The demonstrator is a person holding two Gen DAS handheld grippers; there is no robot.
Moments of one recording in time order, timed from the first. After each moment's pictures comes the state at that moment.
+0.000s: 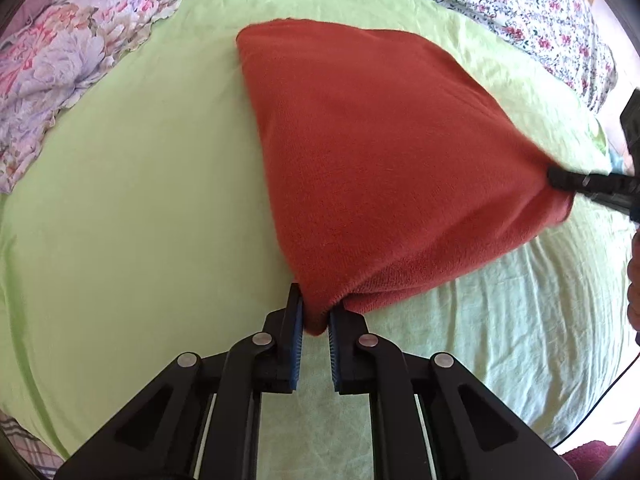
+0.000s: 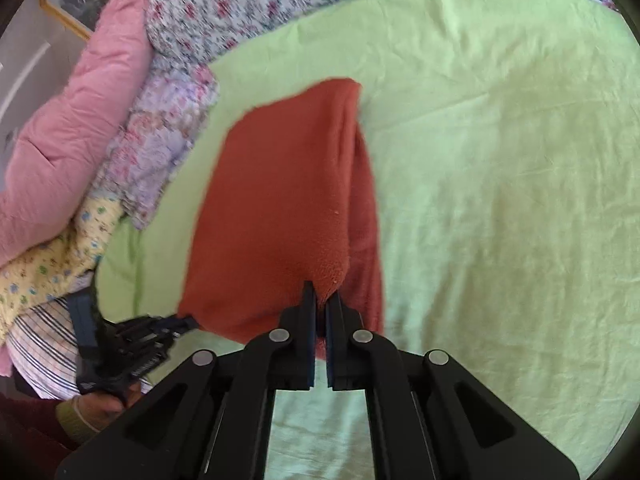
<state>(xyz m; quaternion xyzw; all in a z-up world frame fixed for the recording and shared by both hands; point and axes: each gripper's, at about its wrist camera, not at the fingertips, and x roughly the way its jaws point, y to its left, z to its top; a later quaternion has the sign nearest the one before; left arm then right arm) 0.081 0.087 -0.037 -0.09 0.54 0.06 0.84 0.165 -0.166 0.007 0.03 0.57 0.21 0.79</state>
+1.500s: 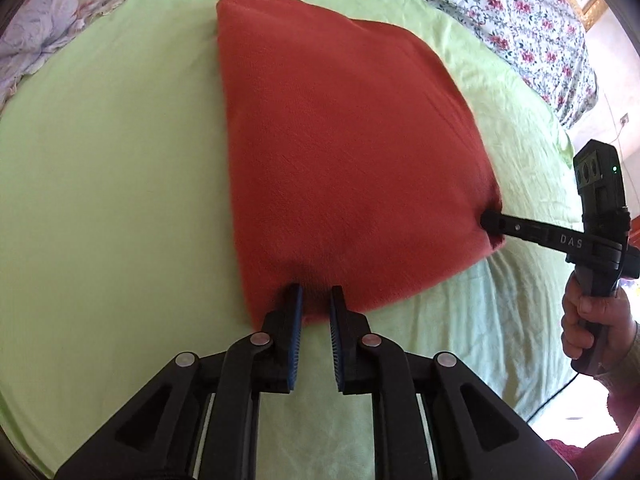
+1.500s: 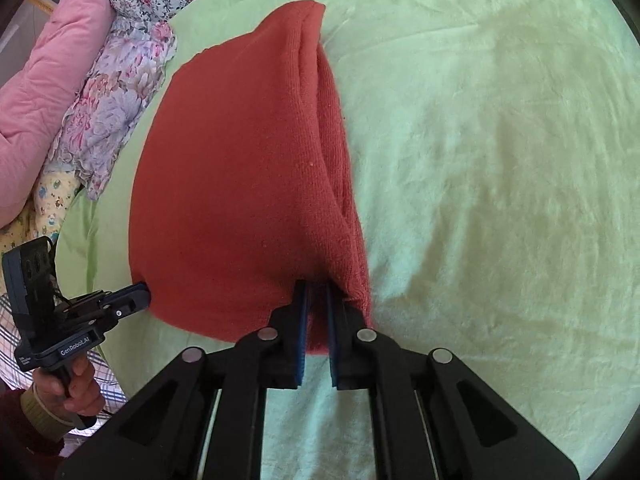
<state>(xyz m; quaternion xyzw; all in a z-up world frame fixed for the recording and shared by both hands) 0.098 0.095 -0.039 -0.18 0.56 -0.02 0.81 0.162 -0.157 -0.042 0.00 0.61 0.17 0.78</state>
